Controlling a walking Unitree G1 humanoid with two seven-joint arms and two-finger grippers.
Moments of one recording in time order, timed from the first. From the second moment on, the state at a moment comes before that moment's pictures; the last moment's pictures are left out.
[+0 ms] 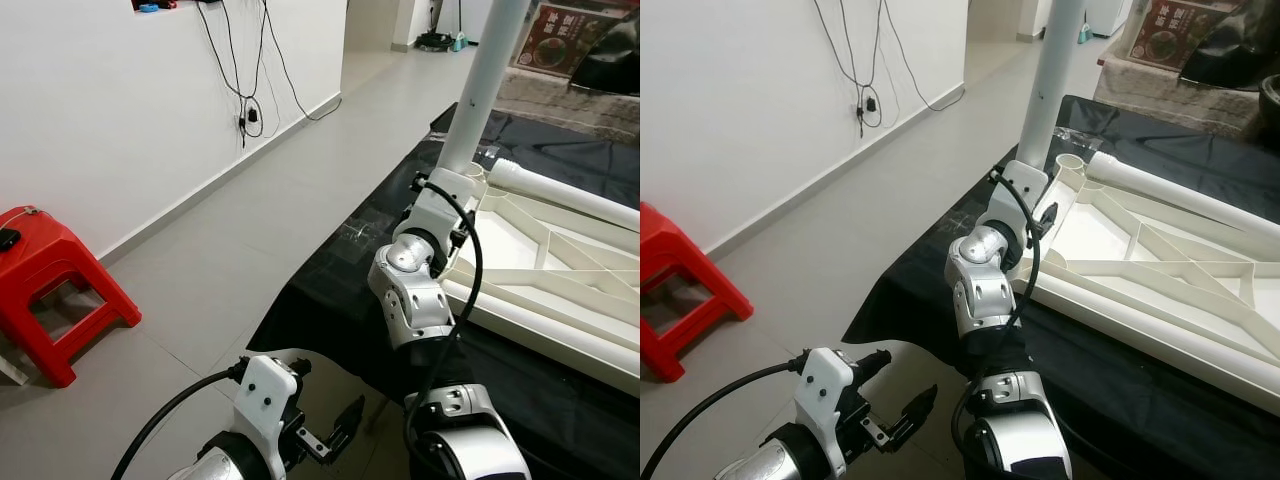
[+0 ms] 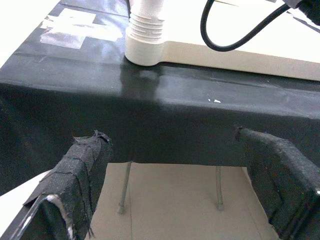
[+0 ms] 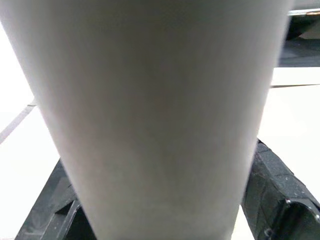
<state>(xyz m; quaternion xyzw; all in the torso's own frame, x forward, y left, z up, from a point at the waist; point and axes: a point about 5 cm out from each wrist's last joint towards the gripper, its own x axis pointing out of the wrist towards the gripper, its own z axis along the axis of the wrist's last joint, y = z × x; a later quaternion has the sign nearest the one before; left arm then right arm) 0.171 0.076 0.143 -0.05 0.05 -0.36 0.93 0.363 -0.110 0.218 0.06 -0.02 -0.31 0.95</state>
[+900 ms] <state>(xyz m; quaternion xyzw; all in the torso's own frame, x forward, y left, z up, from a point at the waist) 0.174 0.078 0.145 -0.04 0.05 -0.36 0.93 0.354 -0.108 0.242 0.08 -0.07 -0.26 0.96</state>
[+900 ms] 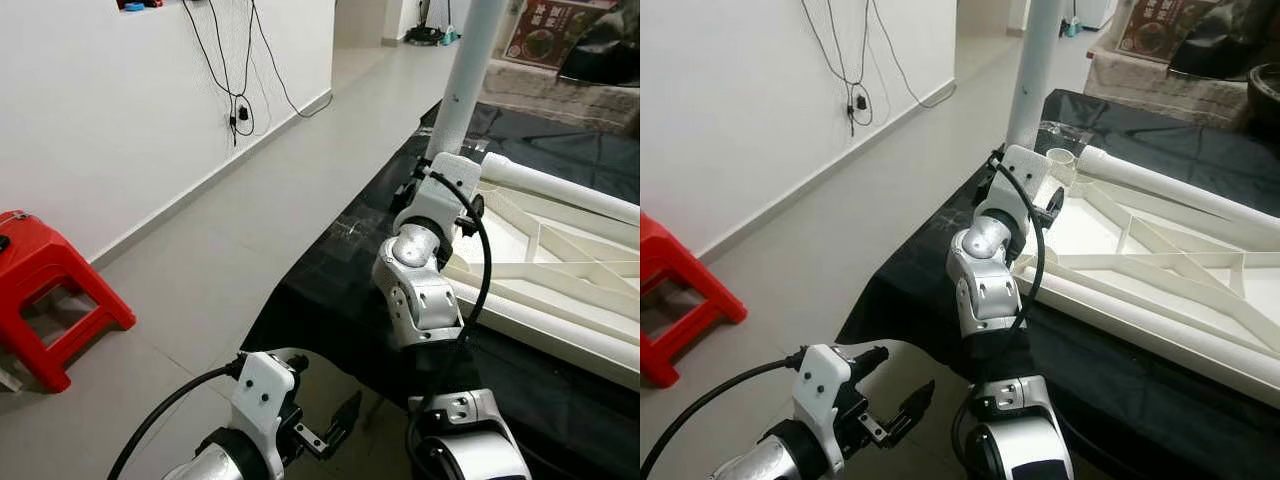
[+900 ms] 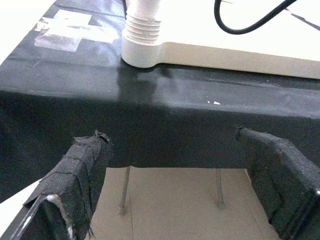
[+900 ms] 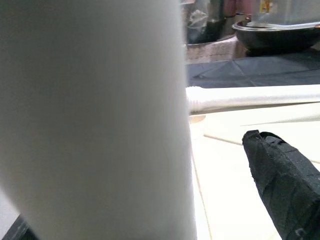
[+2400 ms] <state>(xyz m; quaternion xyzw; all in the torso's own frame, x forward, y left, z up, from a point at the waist) 0.176 0.079 0.141 -0.04 0.06 -0.36 0.93 0.315 -0.110 0.193 0.09 0.03 -0.15 0.98</state>
